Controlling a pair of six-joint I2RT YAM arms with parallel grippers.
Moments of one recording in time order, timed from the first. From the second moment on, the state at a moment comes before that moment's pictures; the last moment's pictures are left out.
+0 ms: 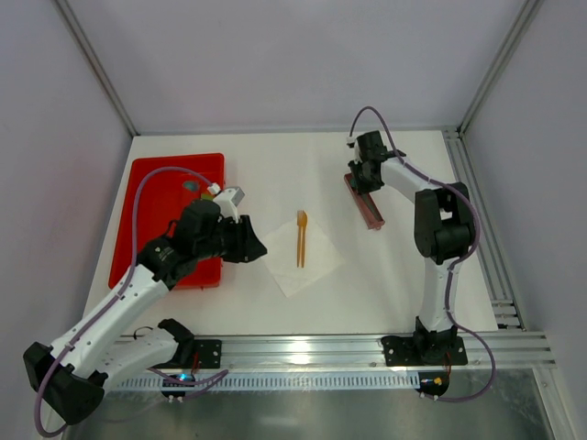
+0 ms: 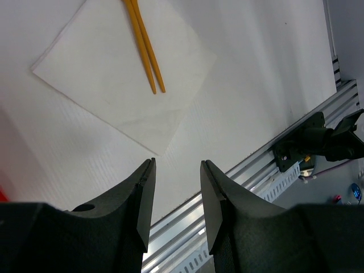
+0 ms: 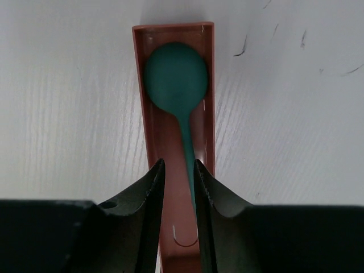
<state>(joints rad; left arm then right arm) -0.60 0.93 0.89 -0.60 0.22 -0.52 0.25 2.06 1.56 -0.53 0.06 -0.03</state>
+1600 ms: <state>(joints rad) -0.60 0.96 0.89 -0.60 0.18 -0.55 0.28 2.04 1.68 -0.64 0.06 0.06</state>
